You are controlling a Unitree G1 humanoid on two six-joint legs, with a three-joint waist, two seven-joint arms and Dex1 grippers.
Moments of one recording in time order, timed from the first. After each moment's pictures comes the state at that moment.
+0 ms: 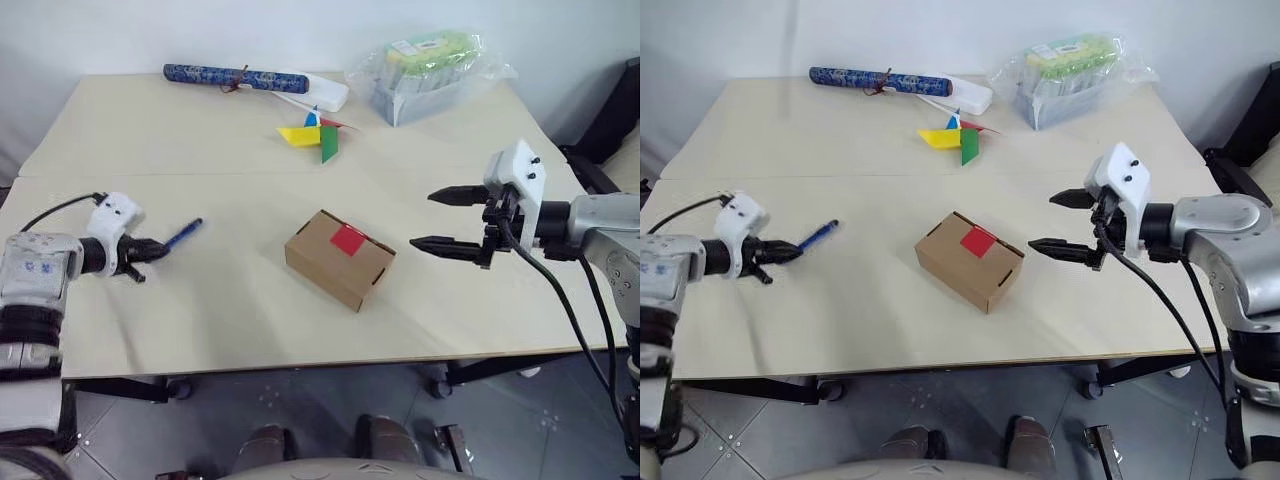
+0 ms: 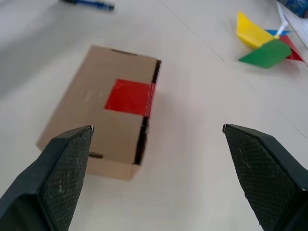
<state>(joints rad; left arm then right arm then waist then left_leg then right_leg) -0.58 0.92 0.04 0.46 -0.10 0.41 -1.03 -0.63 -0.92 -0.05 -0.25 0.56 0.79 1.03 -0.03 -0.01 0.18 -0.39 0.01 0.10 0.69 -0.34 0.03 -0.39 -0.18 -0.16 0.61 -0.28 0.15</state>
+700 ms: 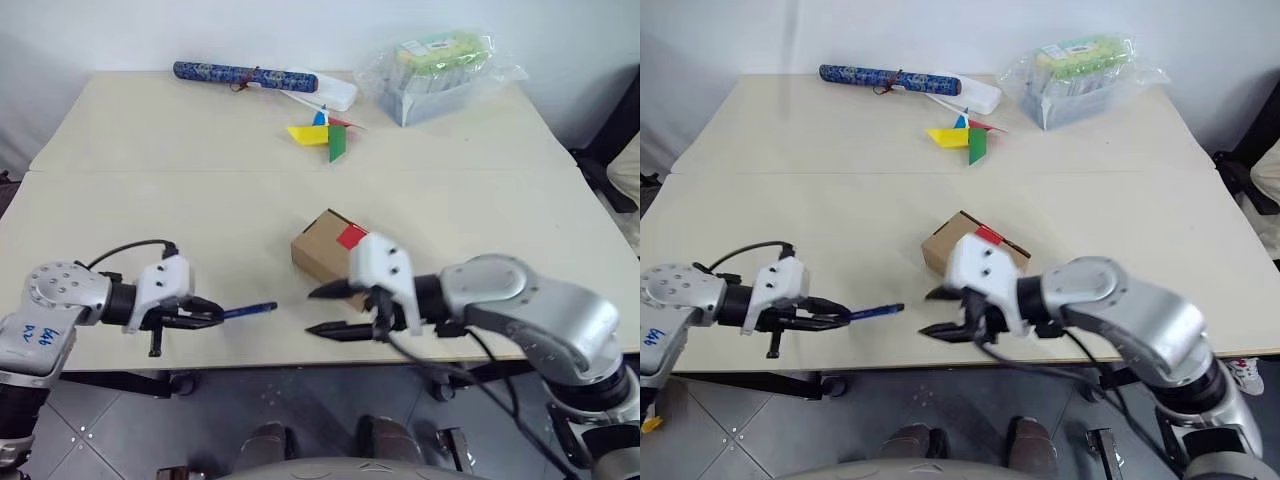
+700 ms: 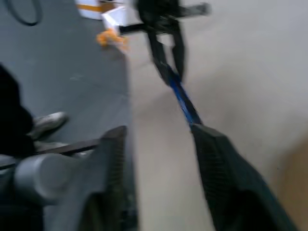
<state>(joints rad) -0.21 1.00 0.04 -0.16 -0.25 0.33 -1.25 -0.65 -0.62 0.32 -0.71 0.71 1.06 0.73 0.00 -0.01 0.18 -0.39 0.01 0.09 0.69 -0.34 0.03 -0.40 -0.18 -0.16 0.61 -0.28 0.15</state>
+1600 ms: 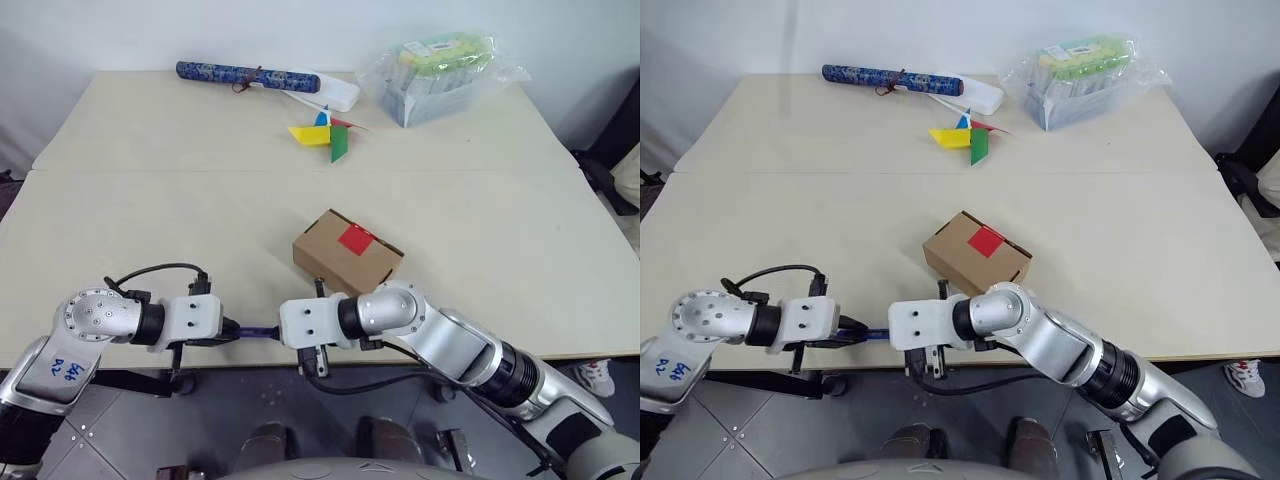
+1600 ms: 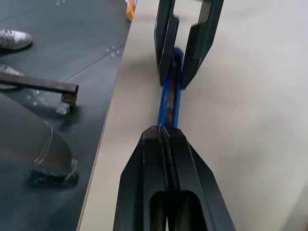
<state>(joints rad) -0.11 0.98 -0.03 -0.27 -0.11 0.15 -1.11 -0.70 -0.50 0.76 -0.39 0.06 0.57 0.85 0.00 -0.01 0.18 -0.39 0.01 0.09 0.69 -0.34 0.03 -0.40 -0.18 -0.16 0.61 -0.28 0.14</state>
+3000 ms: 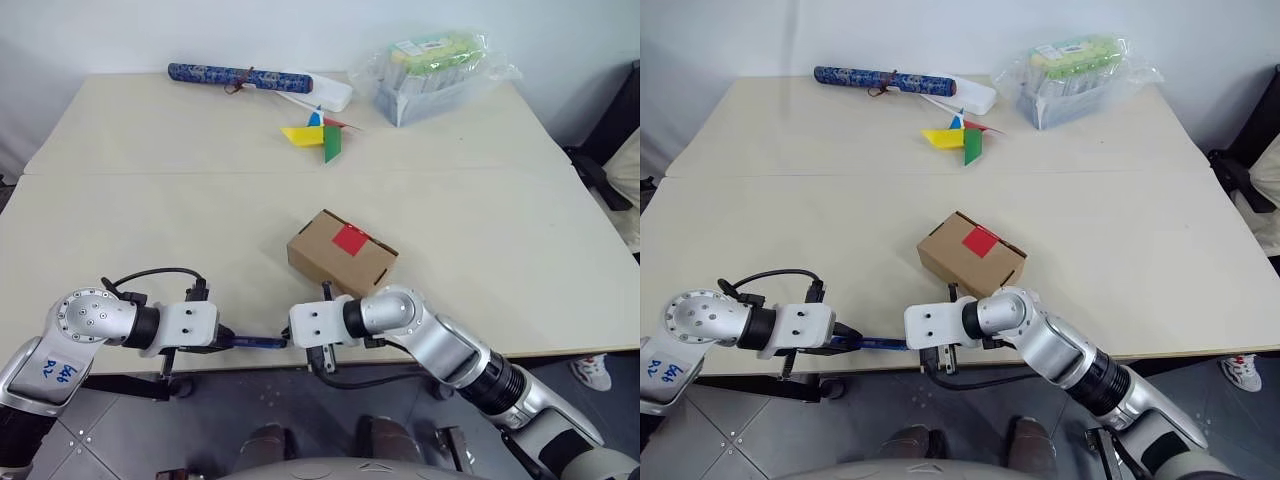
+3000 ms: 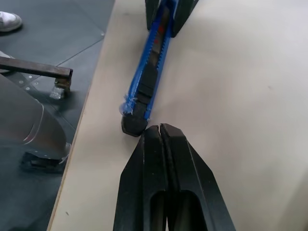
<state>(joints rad) -0.11 1.02 -0.03 -0.26 -0.11 0.12 -1.17 -0.61 -0.43 0.70 -0.27 -0.09 0.42 0.96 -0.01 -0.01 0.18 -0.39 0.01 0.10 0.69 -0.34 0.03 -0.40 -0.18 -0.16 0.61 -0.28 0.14</state>
